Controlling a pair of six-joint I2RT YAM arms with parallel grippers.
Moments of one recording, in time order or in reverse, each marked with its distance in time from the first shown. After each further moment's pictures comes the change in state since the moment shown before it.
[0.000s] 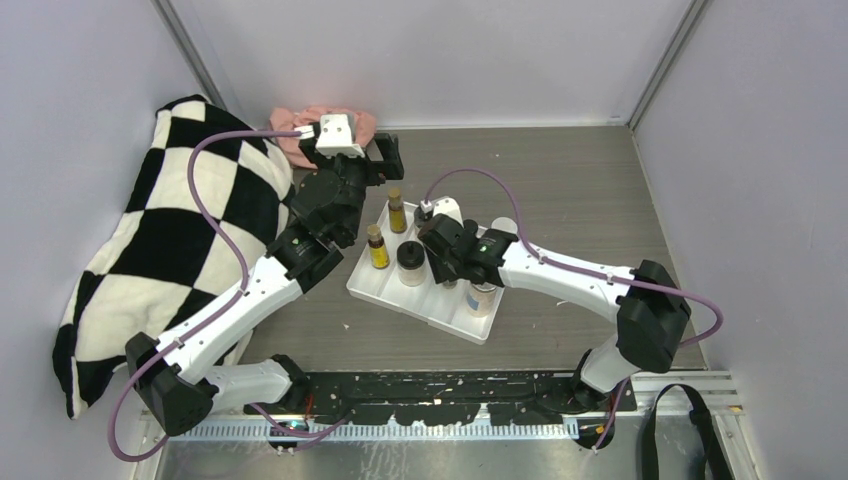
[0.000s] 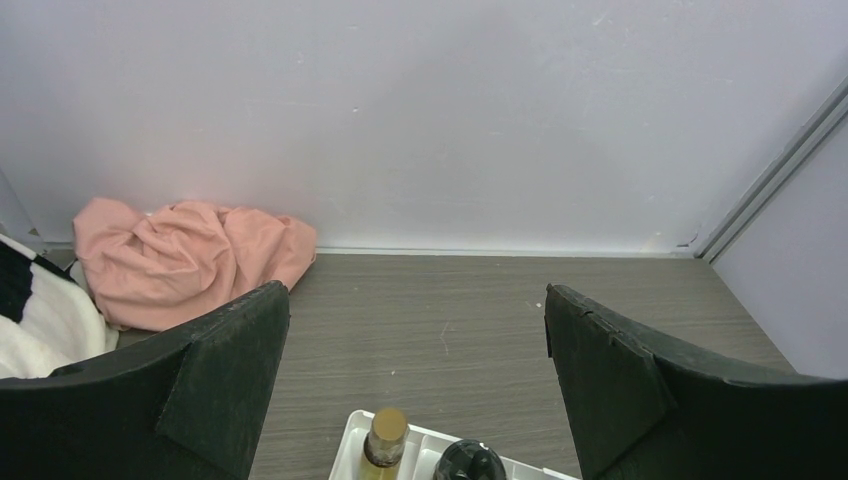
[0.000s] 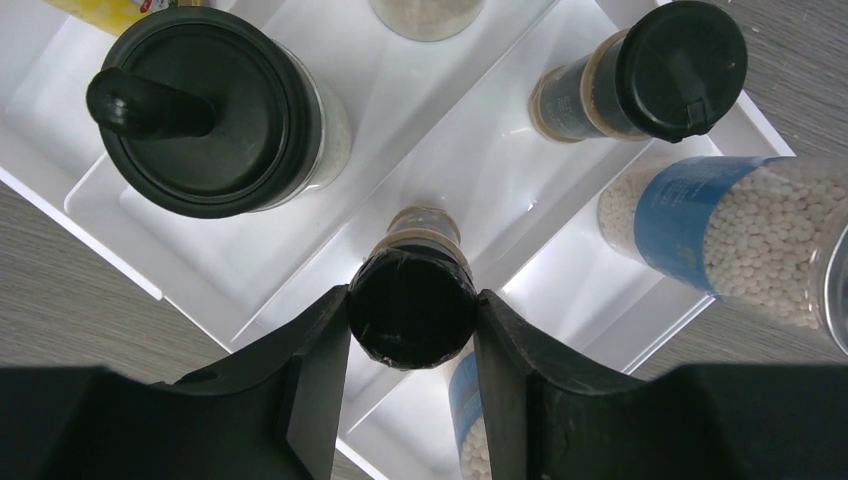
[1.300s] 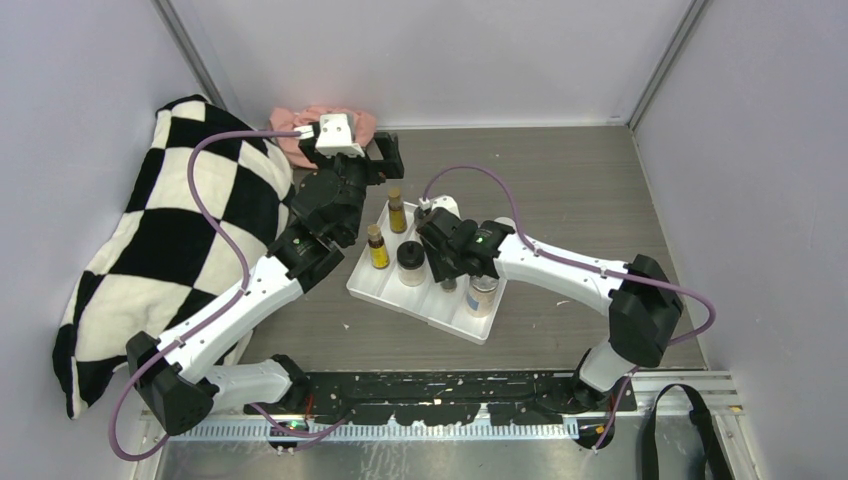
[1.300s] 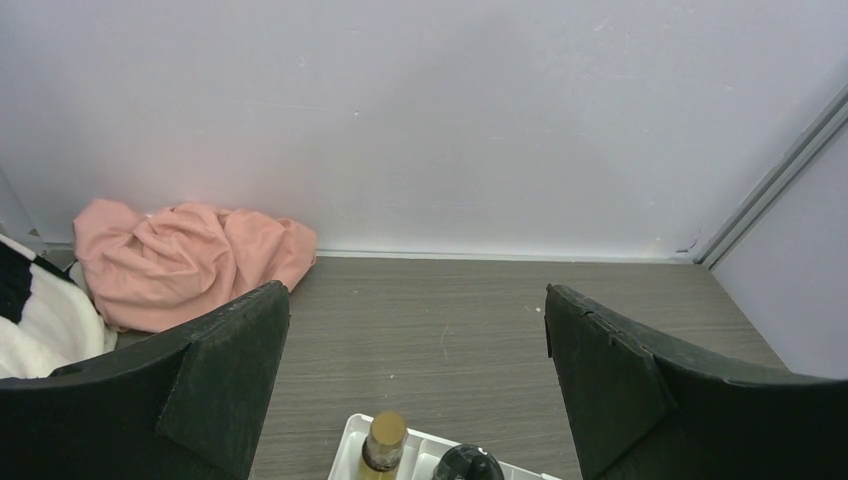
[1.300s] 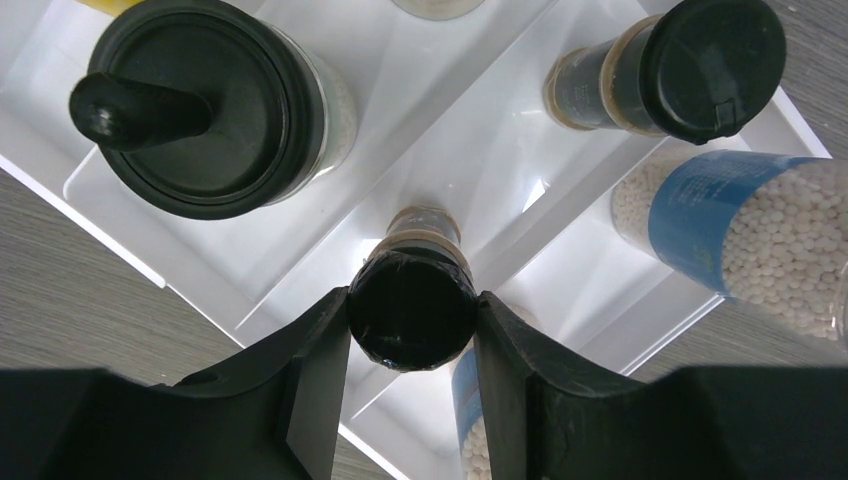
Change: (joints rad) left arm 0.000 0.004 -0.001 0.014 -0.006 0.000; right arm -0.031 0.040 0.056 -0.062 -0.069 -0.005
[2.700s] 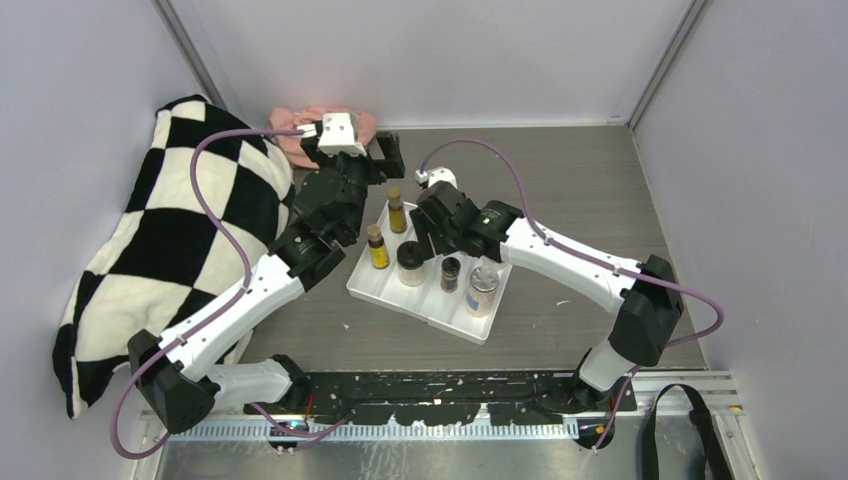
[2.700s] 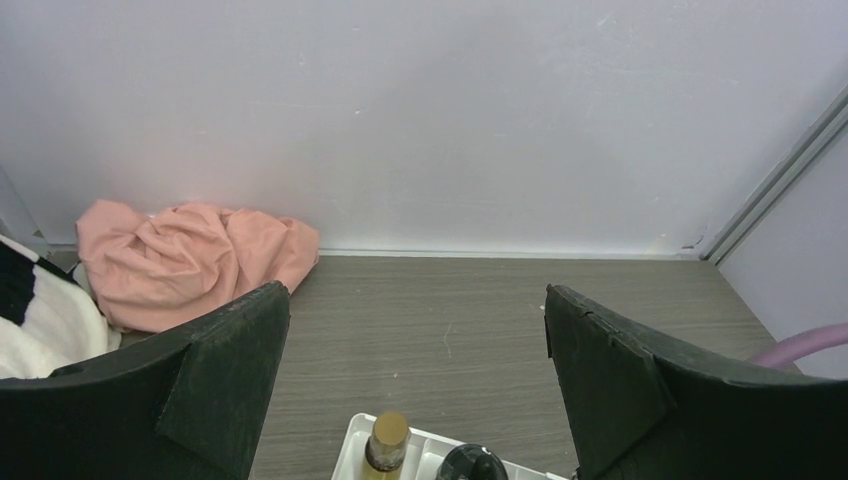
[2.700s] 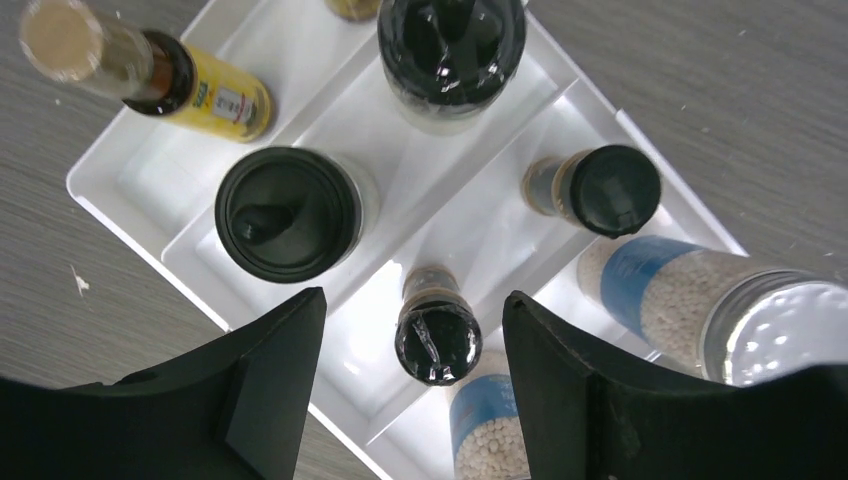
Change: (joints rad) left arm 0.000 0.011 0.003 -0.002 0.000 0.005; right arm -0.036 0.009 0.152 -0.029 0.000 -0.061
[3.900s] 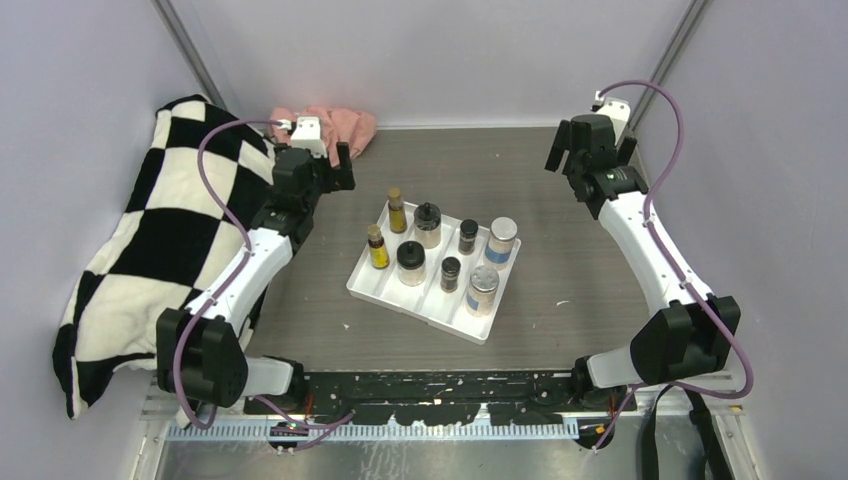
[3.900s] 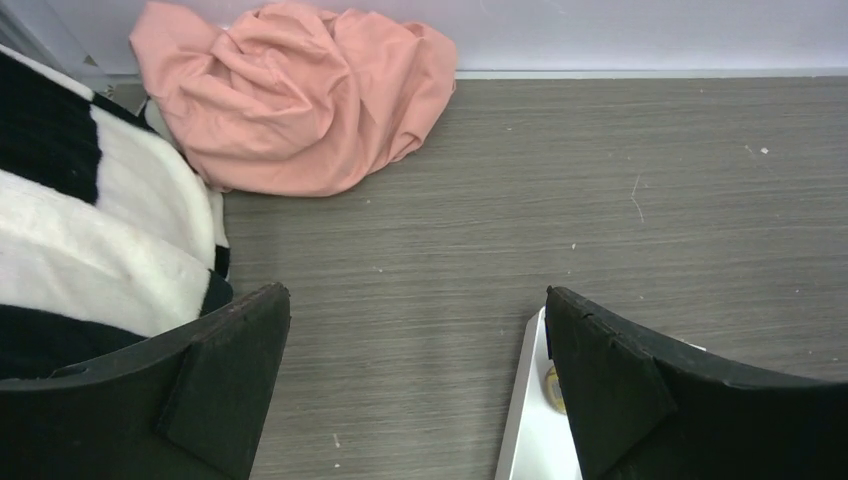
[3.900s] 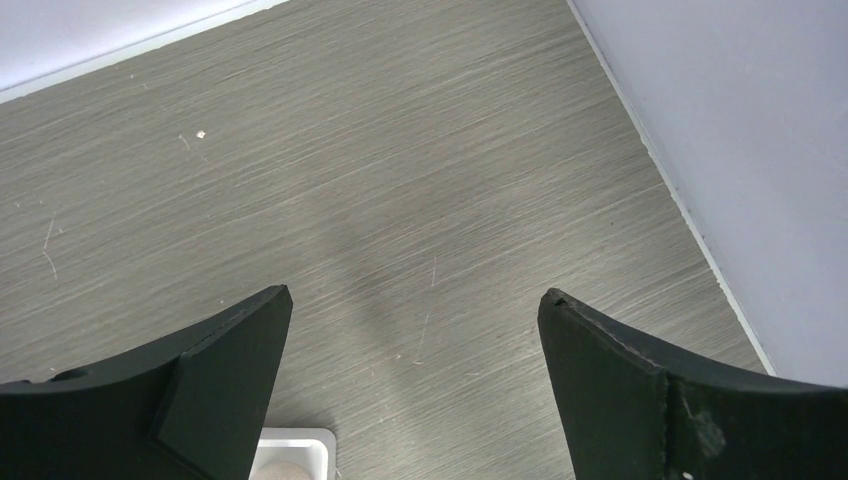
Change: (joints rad) left arm 0.497 0.147 -0.096 -0.196 0.467 -0.017; right arm -0.723 -0.198 -0.040 0.183 0.189 -0.108
